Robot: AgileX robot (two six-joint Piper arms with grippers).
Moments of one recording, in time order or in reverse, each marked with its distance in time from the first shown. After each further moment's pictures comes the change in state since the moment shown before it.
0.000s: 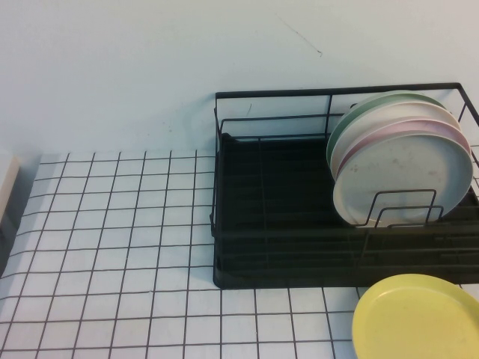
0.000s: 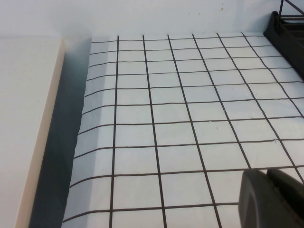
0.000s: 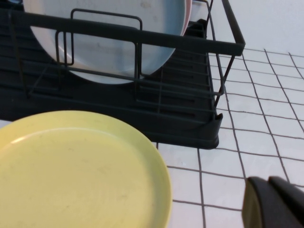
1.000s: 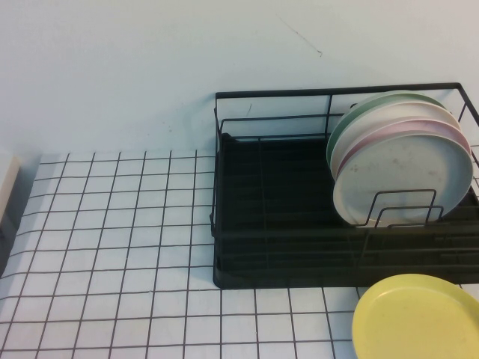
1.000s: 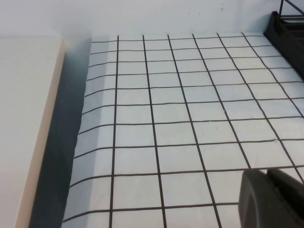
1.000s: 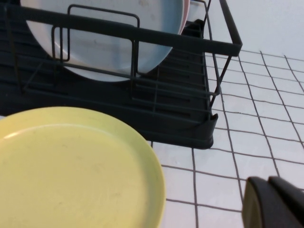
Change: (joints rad) right arm 0.000 0.000 0.000 -0.022 0.000 -0.008; left arm 0.000 0.000 0.000 0.000 0.000 -0.002
